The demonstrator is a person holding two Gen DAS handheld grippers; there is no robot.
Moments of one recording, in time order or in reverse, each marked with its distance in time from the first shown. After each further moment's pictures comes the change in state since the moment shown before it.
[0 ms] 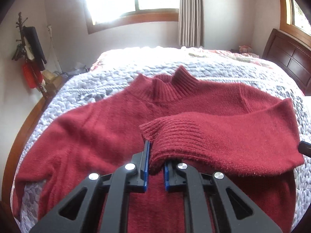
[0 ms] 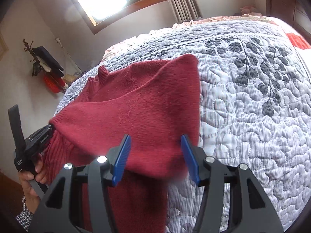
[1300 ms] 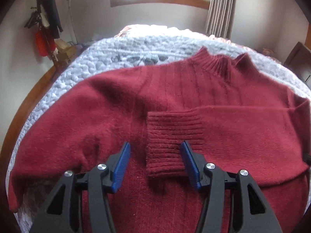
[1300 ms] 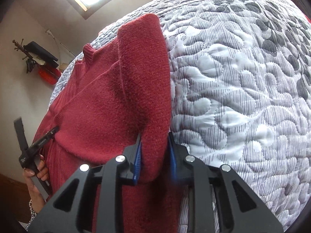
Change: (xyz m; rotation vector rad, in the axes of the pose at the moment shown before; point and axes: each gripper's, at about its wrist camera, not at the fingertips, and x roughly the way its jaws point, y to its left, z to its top) left arm 0.072 0.095 -0.040 -0.151 0.242 0.023; right arm 0.066 -0.001 0.001 0.071 0.184 0.017
